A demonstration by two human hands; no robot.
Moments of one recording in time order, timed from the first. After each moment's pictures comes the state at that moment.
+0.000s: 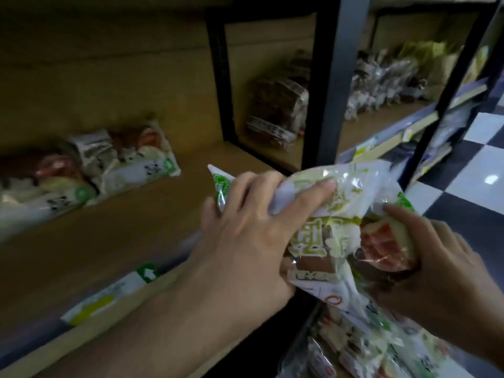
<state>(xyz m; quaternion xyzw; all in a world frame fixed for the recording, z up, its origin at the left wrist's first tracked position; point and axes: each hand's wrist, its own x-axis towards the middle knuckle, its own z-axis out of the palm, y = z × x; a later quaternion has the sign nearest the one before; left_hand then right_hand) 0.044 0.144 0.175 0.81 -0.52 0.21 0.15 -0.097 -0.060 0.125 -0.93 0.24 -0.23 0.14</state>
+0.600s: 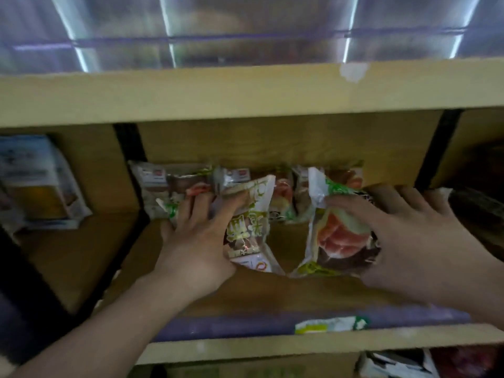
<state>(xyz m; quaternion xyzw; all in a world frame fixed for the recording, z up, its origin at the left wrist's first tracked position) 0.139 0.407 0.187 0.97 -0.07 0.19 0.10 0.118 0.129 0.222 -0.95 -0.16 -0.26 -0.08</state>
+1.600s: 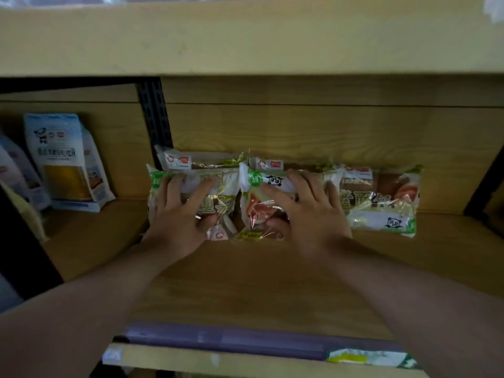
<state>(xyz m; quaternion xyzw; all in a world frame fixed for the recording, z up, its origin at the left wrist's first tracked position) 0.211 0.497 0.136 0.96 0.00 0.25 0.15 0.240 0.250 0.158 -0.94 -0.25 -0.25 0.02</state>
